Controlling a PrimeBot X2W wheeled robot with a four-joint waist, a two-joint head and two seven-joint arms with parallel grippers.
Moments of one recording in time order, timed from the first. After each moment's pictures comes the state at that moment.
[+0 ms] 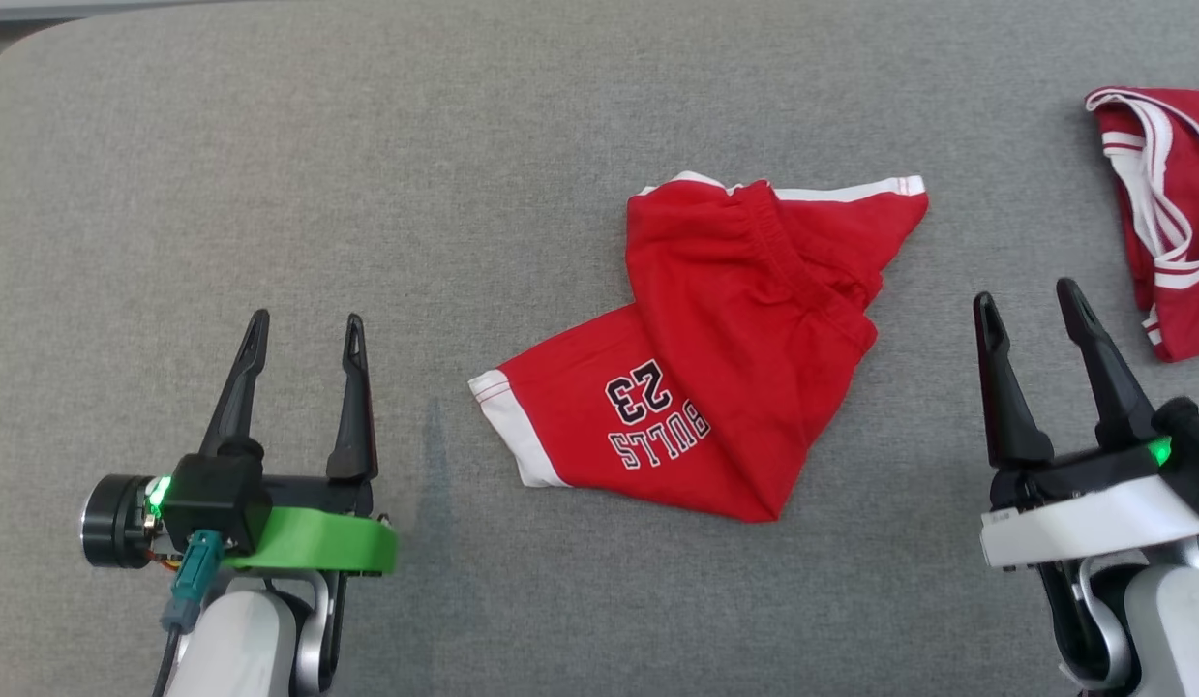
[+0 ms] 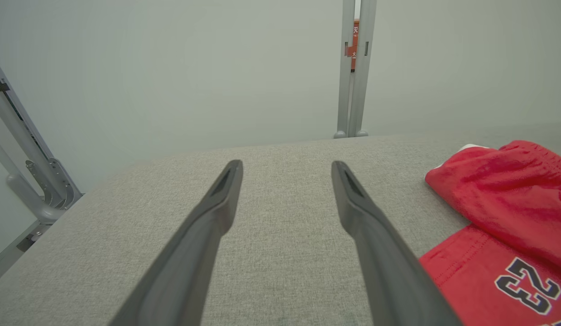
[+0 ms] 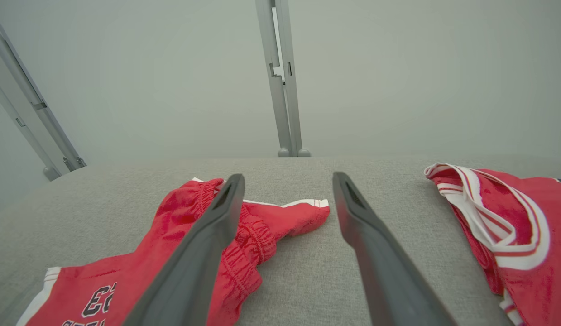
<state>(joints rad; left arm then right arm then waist) -0.20 0.15 -0.19 0.09 -0.17 0.06 -0.26 -0.08 -0.20 0.03 -0.11 0.29 0.13 -0.18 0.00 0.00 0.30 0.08</state>
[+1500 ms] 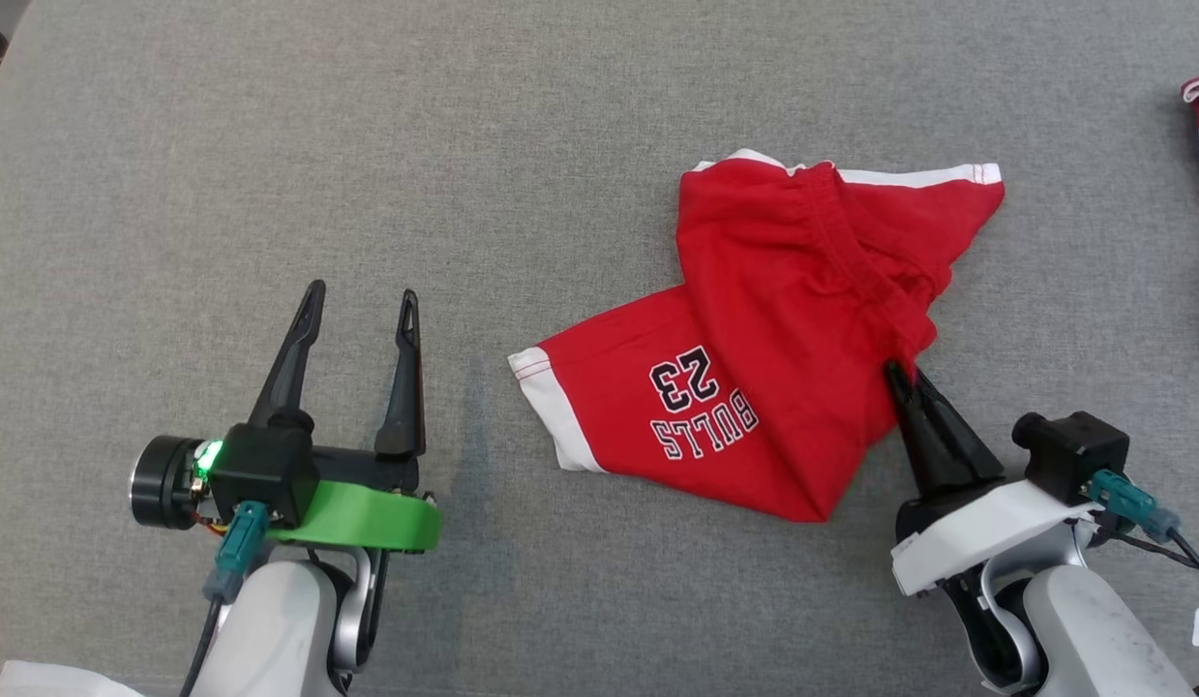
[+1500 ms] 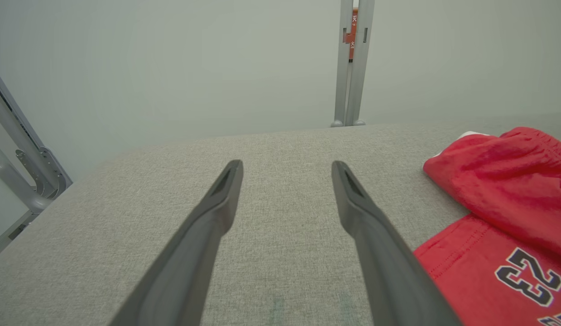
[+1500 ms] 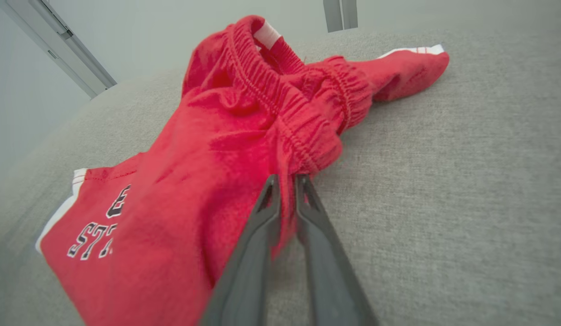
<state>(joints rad) -0.25 0.12 -0.26 0.10 -0.18 0.05 -0.26 -0.16 -0.20 0.20 0.17 0.39 0.13 -0.17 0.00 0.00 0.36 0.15</state>
